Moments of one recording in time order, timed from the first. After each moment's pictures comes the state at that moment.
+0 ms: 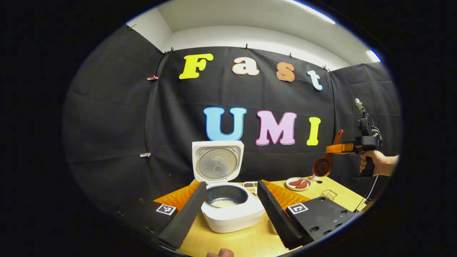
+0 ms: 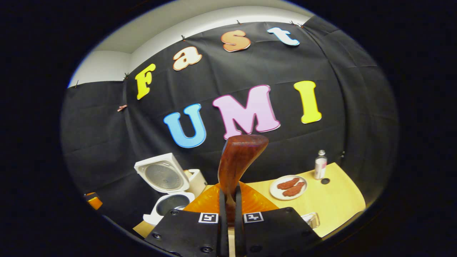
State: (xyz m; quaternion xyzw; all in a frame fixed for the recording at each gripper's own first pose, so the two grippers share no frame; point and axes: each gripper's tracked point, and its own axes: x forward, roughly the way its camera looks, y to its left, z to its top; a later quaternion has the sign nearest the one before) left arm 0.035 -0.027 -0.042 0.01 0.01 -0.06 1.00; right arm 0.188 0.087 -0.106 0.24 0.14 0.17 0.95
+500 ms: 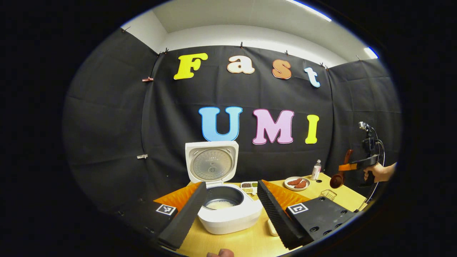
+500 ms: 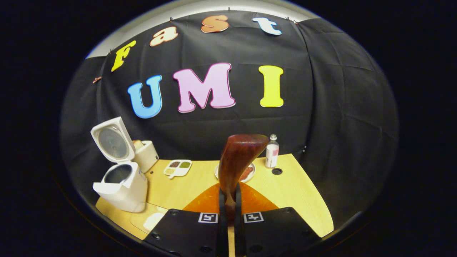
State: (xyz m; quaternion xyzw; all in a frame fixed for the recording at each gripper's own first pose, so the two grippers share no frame) left arm 0.048 -0.049 -0.043 0.02 0.02 -0.06 1.00; right arm 0.199 -0.005 -0.253 0.14 0.23 0.11 0.96
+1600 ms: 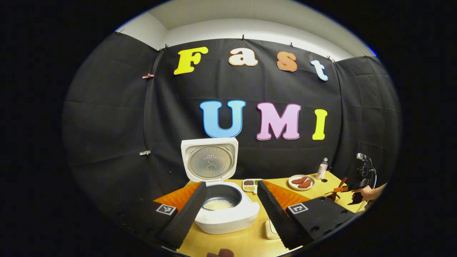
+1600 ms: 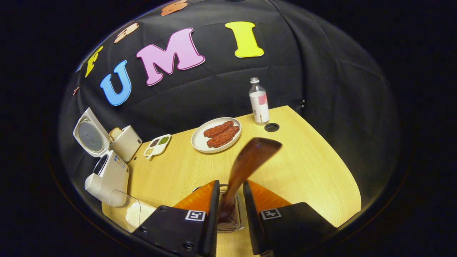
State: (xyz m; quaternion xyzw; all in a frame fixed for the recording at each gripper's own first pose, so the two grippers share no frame) left arm 0.078 -0.082 -0.035 0.02 0.05 -0.03 1.00; right arm 0.213 -0.022 -0.413 0.22 0.35 0.08 0.91
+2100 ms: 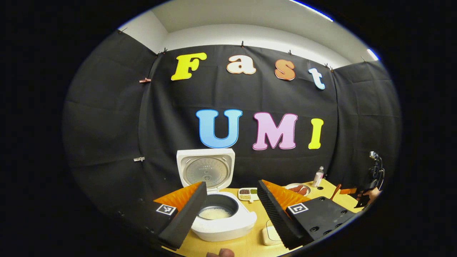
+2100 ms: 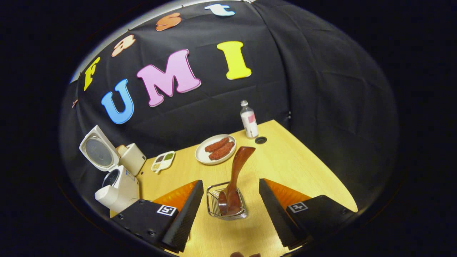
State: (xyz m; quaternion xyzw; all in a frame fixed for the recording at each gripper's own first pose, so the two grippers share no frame) left arm 0.100 -0.081 -0.006 0.01 0.01 -0.06 1.00; right arm 0.163 -0.050 -0.309 0.24 0.27 0.03 0.93
